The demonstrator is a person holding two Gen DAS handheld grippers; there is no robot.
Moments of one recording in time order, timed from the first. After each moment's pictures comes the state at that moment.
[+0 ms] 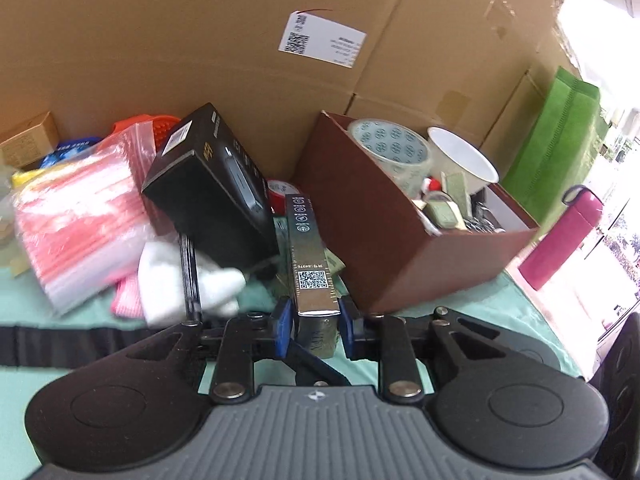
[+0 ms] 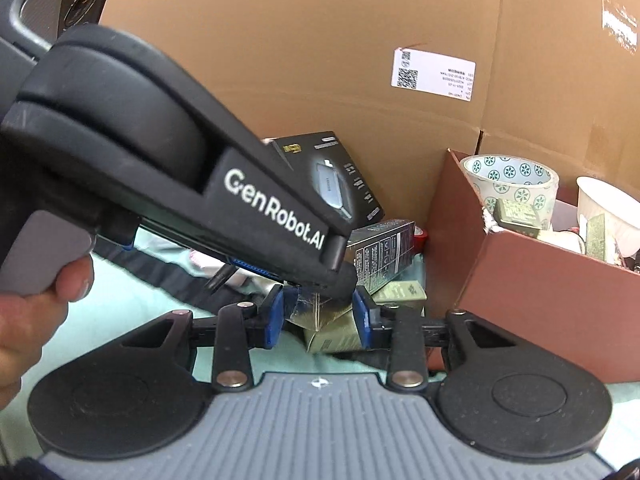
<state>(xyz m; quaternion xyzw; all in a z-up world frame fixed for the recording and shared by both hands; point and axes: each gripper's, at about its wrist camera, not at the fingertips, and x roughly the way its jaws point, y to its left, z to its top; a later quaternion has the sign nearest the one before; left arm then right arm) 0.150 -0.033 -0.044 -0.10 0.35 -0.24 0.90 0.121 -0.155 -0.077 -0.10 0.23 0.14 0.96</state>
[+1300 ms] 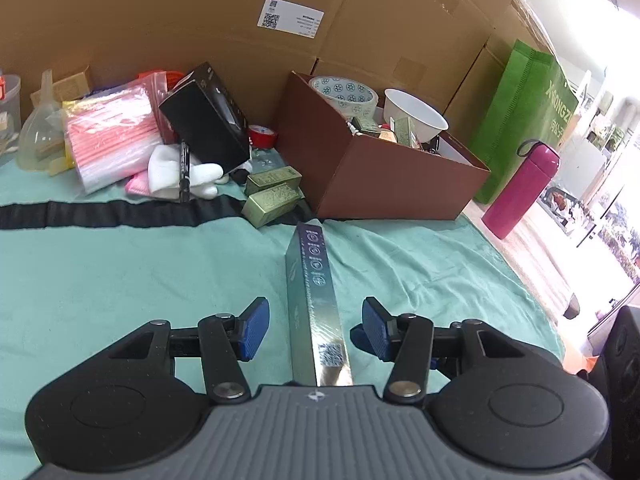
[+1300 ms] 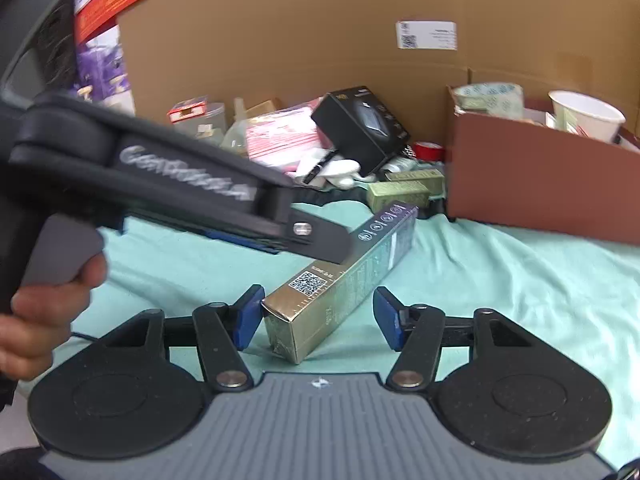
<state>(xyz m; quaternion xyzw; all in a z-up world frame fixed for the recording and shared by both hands) 0.048 -0.036 -0.047 -0.10 0.36 -0.24 0.90 -0.004 -0.175 -0.077 -0.02 0.28 0.19 0.94</state>
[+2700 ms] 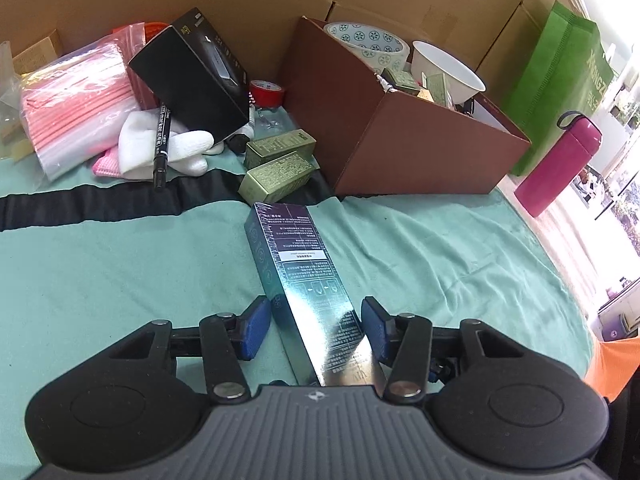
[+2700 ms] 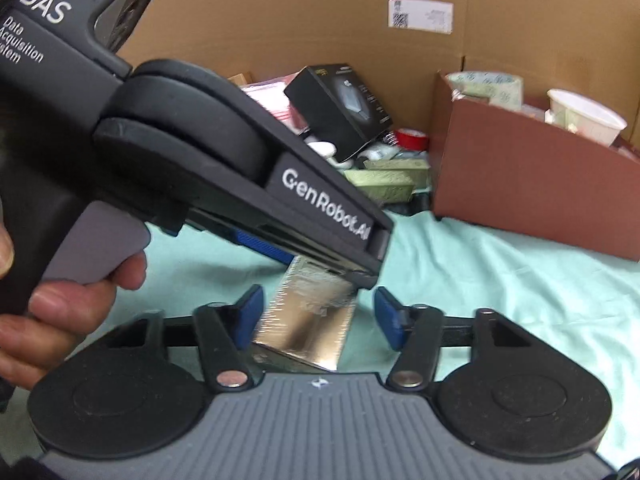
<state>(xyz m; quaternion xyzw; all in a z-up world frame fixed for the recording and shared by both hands) 0.100 -0.063 -0.073 -0.08 0.43 -0.22 0.87 0.035 -0.167 -0.099 -0.05 0.31 0.16 0.94</state>
